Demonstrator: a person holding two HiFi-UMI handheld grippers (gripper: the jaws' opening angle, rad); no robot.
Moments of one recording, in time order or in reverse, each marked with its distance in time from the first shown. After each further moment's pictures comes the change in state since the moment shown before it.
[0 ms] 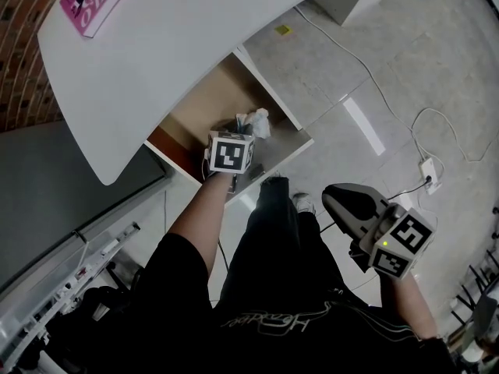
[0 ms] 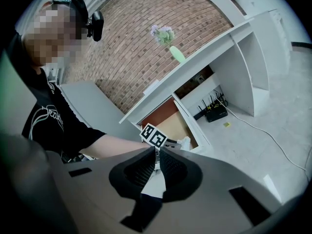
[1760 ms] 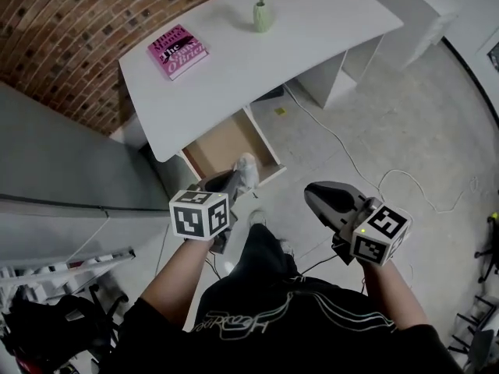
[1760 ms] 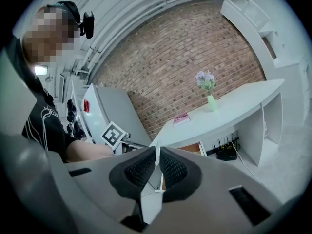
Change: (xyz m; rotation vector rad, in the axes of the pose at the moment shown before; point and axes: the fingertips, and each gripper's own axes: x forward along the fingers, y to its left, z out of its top) left arm -0.404 -0.152 0.046 -0.189 -0.439 -0.126; right arm -0.173 0.194 0.092 -0.307 -0.180 0.099
